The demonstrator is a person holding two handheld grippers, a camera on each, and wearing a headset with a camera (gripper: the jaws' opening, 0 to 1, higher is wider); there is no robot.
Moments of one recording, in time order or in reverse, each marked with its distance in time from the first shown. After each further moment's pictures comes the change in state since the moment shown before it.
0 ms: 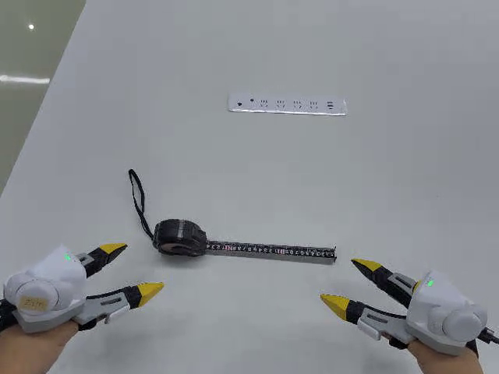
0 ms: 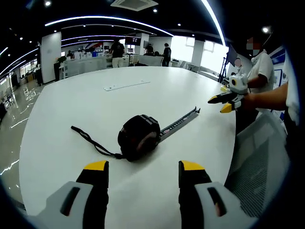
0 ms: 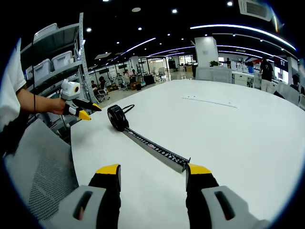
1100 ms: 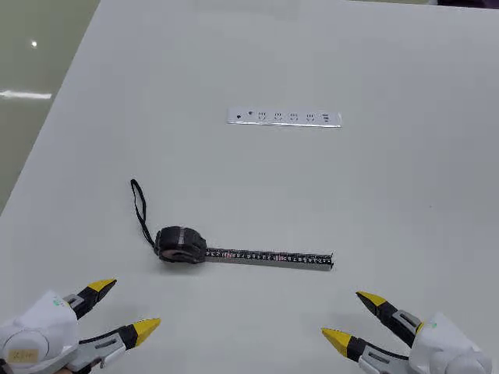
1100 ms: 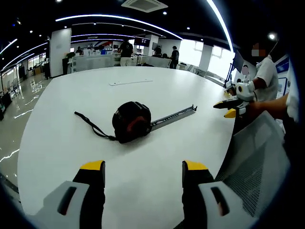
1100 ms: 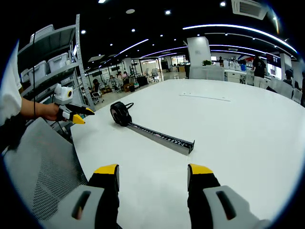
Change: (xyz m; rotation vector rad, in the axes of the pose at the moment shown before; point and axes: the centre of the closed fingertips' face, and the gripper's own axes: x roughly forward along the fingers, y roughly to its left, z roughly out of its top) left arm -0.024 -0.021 -0.031 -0.072 -0.011 0.048; right arm -0.027 0.022 -0.023 0.042 -0.013 -0.060
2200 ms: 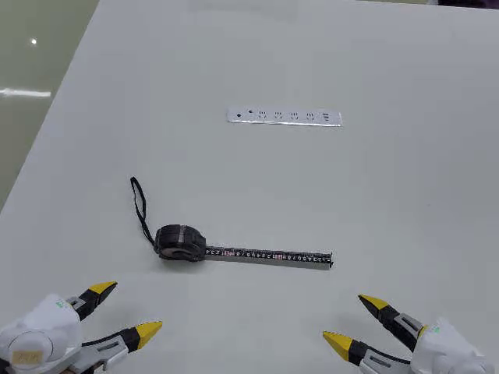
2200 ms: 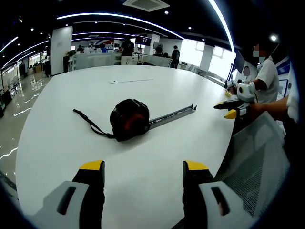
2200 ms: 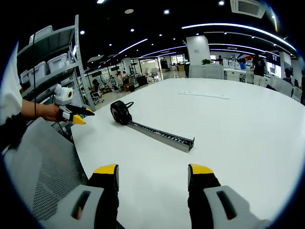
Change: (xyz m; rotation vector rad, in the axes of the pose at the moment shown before) left arm 0.005 -0.005 -0.004 -0.014 0.012 -0.004; right arm 0.000 0.001 -0.003 0.009 0.006 0.002
